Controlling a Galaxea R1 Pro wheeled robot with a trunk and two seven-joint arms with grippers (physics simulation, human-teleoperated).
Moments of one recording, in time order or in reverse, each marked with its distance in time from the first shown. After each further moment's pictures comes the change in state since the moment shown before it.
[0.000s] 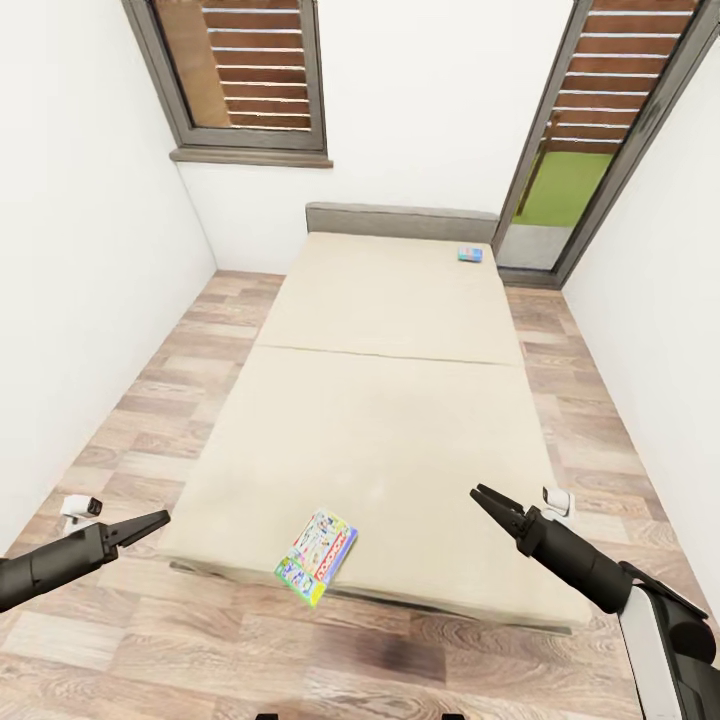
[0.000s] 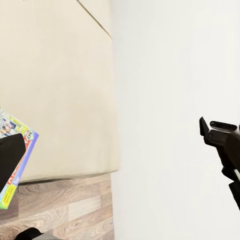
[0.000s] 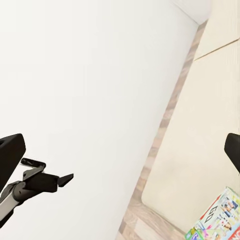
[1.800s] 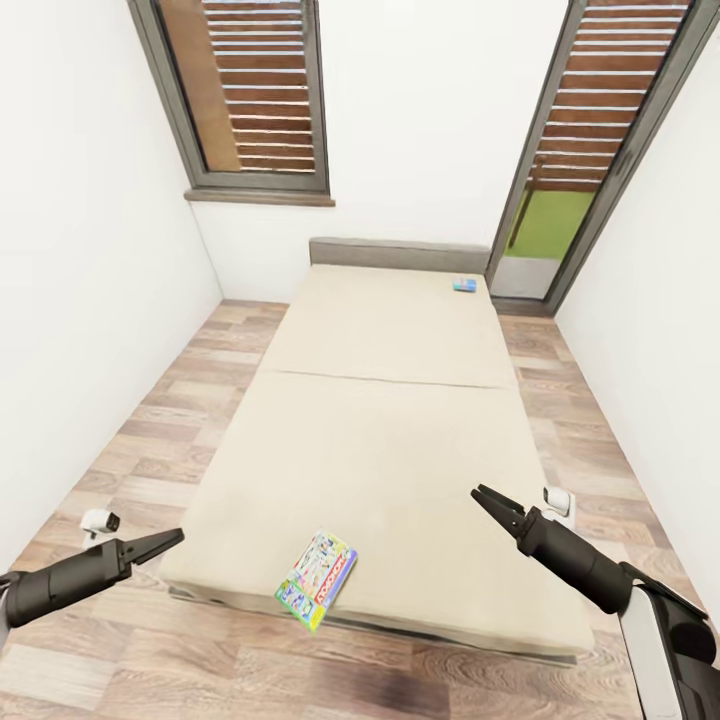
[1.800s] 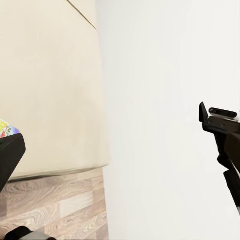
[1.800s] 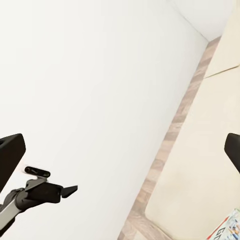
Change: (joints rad) left arm 0.035 -0.022 -0.047 0.016 -0.006 -0.001 0.002; right arm 0.000 -0.001 -0.002 0.004 -0.002 0.001 -0.003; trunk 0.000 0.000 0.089
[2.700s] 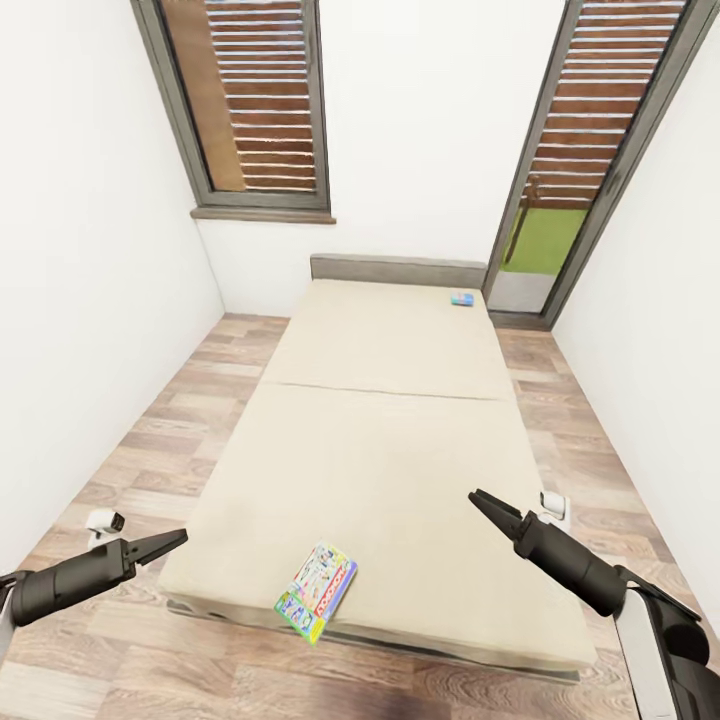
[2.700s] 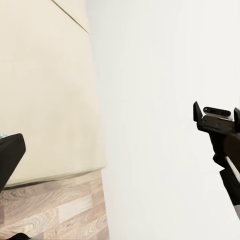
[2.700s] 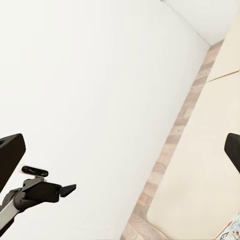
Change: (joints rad) left arm 0.000 -0.005 -0.015 -0.006 0.003 0.007 0.004; right arm 0.000 0.001 0.004 0.034 0.002 -0.007 -0.007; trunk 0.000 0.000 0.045
